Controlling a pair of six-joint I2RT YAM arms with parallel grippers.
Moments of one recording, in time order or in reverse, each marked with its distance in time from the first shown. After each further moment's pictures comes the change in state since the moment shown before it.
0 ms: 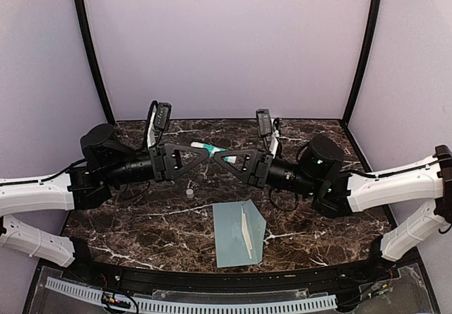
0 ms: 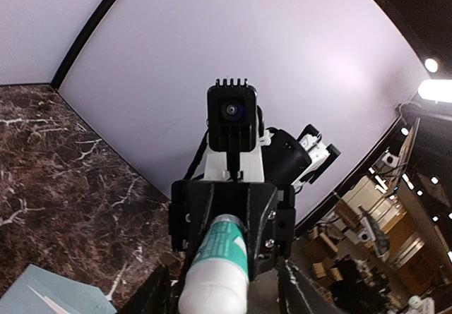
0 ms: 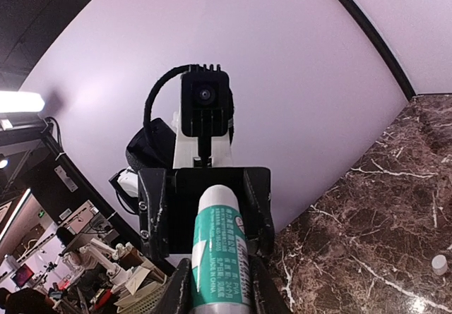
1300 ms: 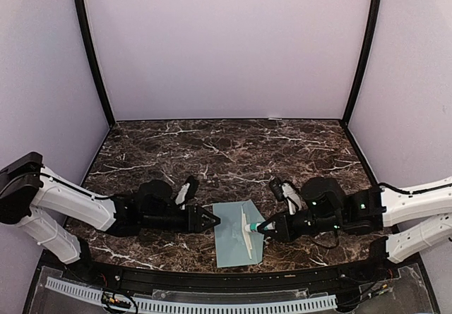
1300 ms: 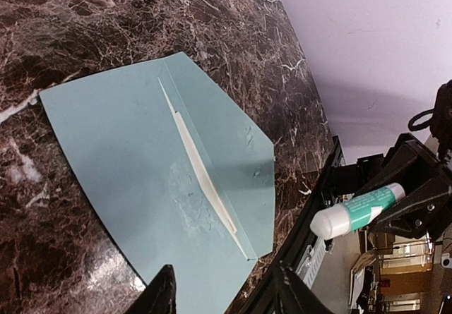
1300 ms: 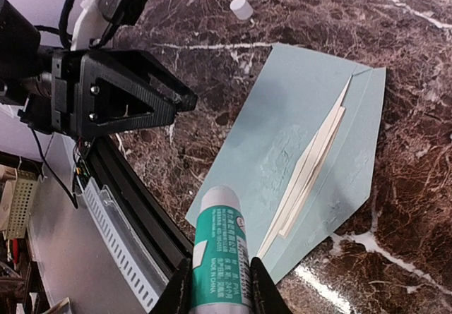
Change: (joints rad) left arm -0.102 0.355 -0.246 -0.016 -0.218 -0.185; right arm 0.093 -0.334 -0.220 -0.990 0.263 -0.054
